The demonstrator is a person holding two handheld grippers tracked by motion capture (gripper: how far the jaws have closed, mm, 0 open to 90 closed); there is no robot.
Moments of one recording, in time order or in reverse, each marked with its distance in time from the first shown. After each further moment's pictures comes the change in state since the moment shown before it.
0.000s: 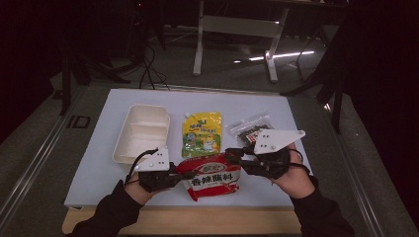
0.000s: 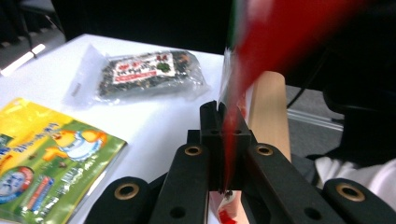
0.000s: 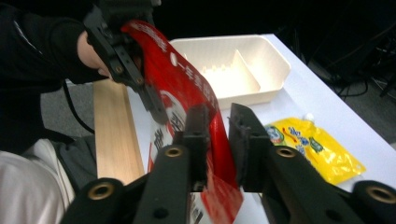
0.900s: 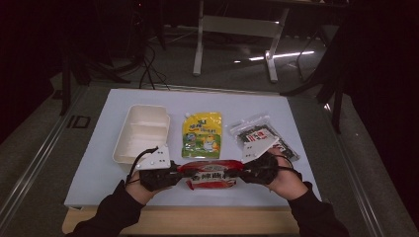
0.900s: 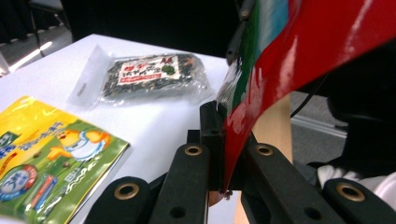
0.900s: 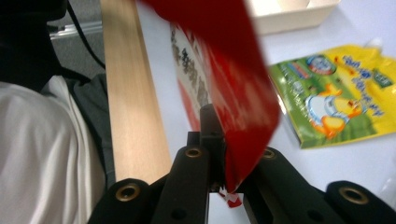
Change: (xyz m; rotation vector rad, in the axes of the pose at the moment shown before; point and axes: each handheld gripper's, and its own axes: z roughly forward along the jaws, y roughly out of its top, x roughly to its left) left arm 0.000 0.004 0.001 -0.009 0.025 -0.027; right arm -0.011 -0.048 0.039 0.238 0.134 0.044
